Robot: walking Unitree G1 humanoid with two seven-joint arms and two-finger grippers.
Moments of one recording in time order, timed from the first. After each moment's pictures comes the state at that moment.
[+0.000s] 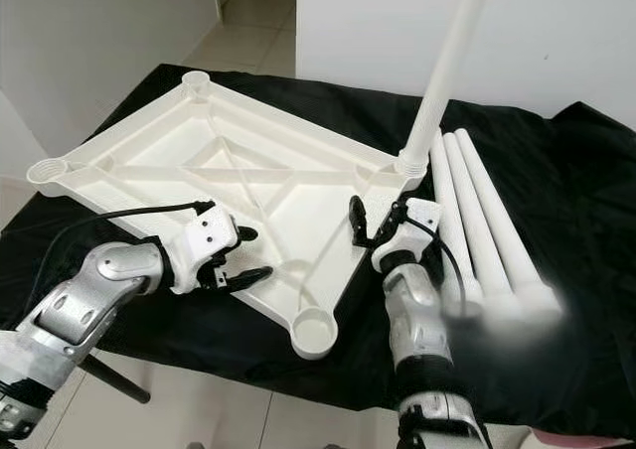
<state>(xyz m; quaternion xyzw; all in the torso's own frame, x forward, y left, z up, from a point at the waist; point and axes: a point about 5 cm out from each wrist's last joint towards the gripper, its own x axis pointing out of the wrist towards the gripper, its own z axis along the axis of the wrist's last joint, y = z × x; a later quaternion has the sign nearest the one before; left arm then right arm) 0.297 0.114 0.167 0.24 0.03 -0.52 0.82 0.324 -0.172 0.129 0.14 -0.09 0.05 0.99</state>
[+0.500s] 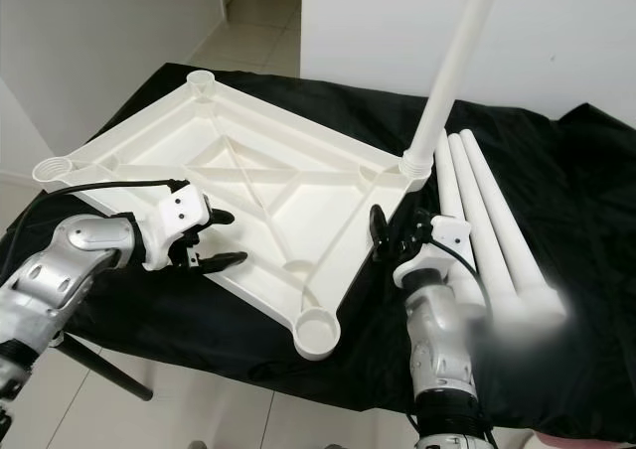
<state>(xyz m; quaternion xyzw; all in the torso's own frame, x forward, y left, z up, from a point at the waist) 0.326 0.131 0.161 0.28 0.10 -0.55 0.78 0.301 -0.189 0.133 0.11 -0.12 0.05 0.99</state>
